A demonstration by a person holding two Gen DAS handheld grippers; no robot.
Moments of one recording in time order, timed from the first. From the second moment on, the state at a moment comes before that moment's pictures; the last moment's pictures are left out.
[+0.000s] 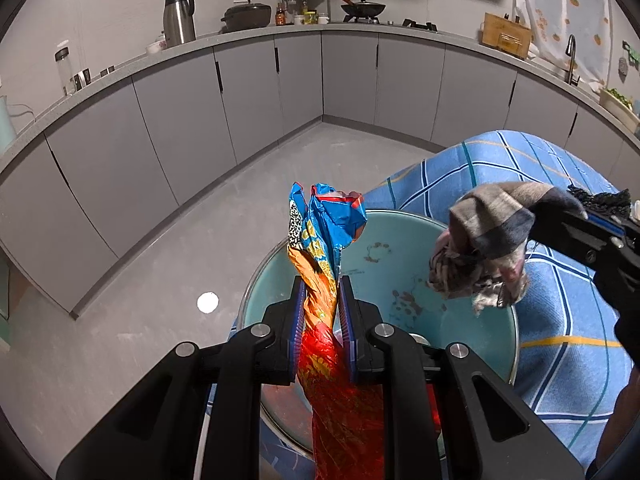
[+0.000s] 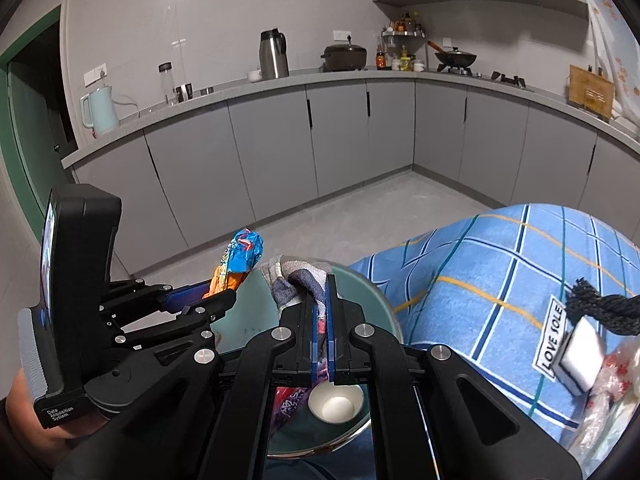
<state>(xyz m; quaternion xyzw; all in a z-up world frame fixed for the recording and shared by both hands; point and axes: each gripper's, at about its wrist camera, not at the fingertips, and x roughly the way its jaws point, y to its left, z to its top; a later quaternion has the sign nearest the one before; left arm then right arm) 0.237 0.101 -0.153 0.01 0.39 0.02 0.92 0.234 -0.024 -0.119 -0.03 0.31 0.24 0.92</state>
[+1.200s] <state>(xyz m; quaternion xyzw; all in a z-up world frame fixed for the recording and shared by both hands) 0.237 0.099 -0.170 0.01 0.40 0.03 0.92 0.239 -0.038 -0.148 -0.01 0.34 0.23 0.91</state>
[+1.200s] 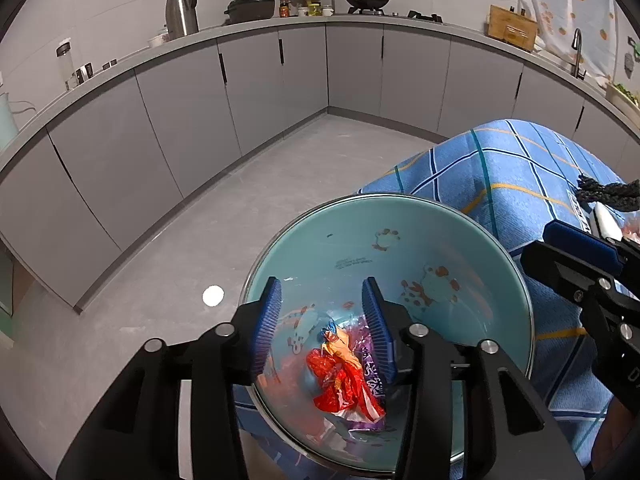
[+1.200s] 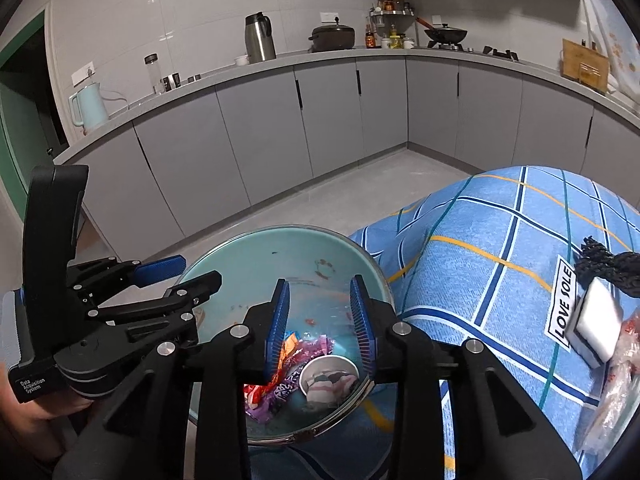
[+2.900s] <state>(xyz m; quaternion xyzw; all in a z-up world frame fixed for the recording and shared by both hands) 0.212 0.018 -0.132 0.06 0.35 -0.03 0.93 0.174 -0.139 -0.116 0.01 0.28 0.12 0.95</state>
